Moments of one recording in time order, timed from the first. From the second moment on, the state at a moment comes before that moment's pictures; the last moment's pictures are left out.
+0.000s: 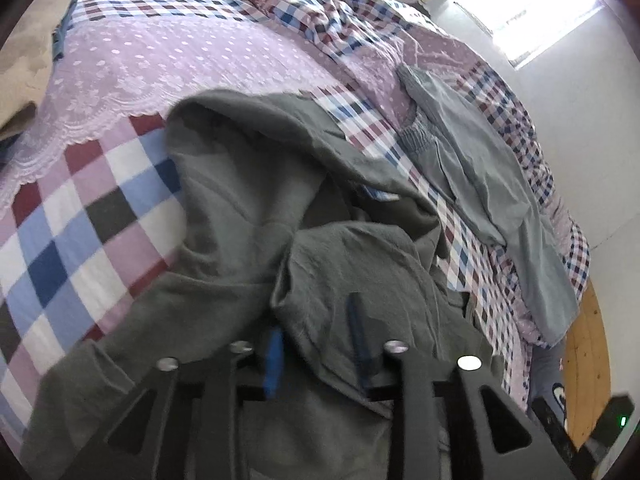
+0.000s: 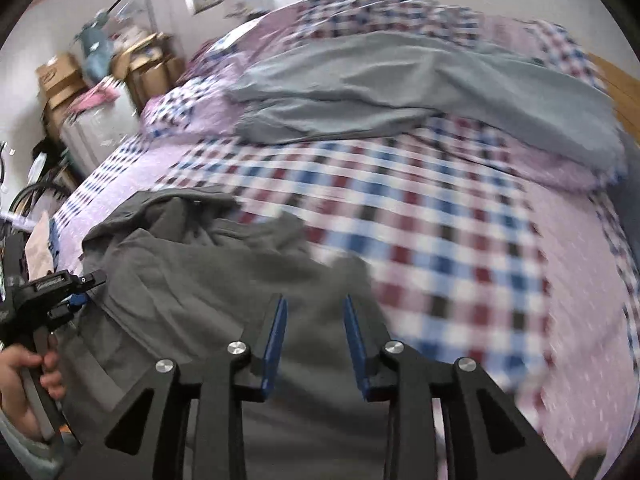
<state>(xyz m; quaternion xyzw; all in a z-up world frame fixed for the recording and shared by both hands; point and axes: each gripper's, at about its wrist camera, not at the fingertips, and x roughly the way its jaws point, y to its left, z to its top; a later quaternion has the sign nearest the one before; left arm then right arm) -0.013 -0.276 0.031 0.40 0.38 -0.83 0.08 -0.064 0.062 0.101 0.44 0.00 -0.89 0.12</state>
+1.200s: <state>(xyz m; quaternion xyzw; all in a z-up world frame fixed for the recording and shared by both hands) -0.042 -0.235 0.036 0.46 0.22 -0.86 0.00 -0.200 0.081 0.067 0.52 0.08 -0.85 -0.04</state>
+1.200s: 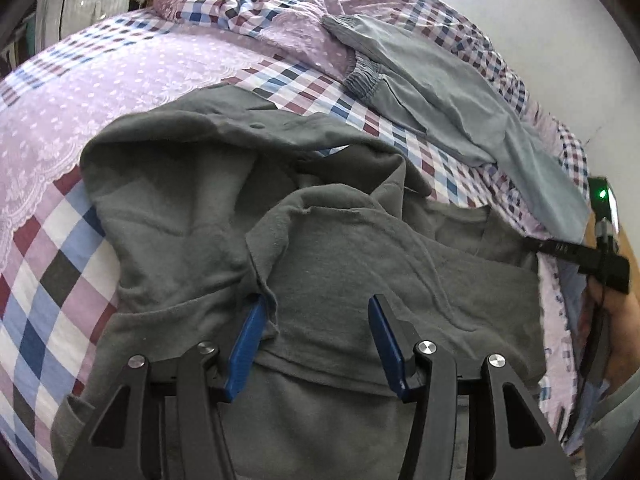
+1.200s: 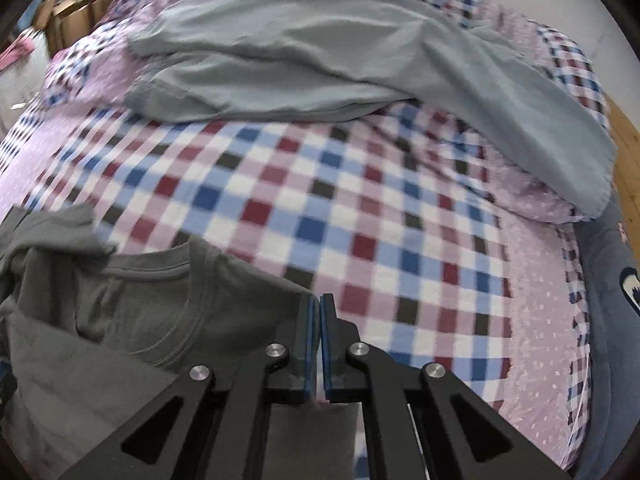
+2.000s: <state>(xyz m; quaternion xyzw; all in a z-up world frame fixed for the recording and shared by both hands) -0.047 -0.228 0.034 0.46 0.18 -0.87 0.01 -0.185 0.202 0.046 0.53 -0.15 -0.84 0.00</state>
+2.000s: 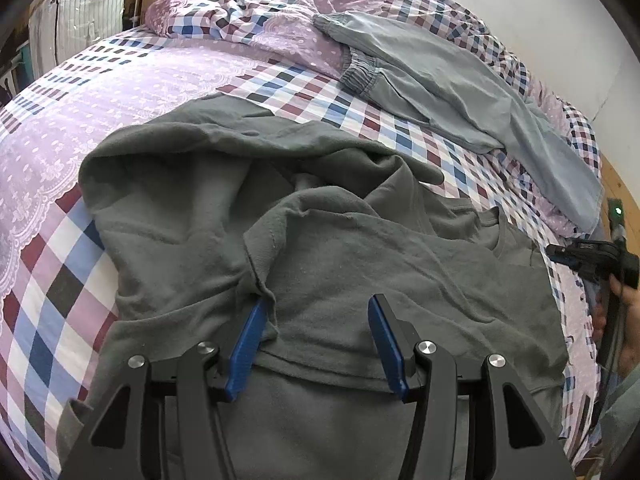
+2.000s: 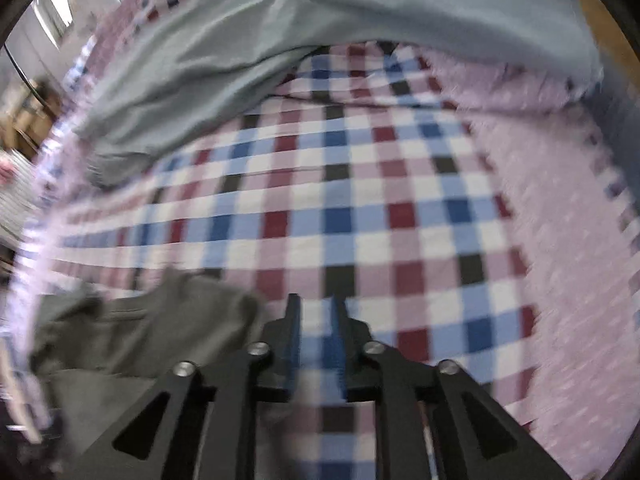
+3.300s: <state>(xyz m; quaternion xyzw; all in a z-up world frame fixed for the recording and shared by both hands) -0.049 -0.223 0.033 0.46 0.16 -0.87 0.03 -0.161 0.187 0.020 0.53 -0.10 -0.84 0.05</state>
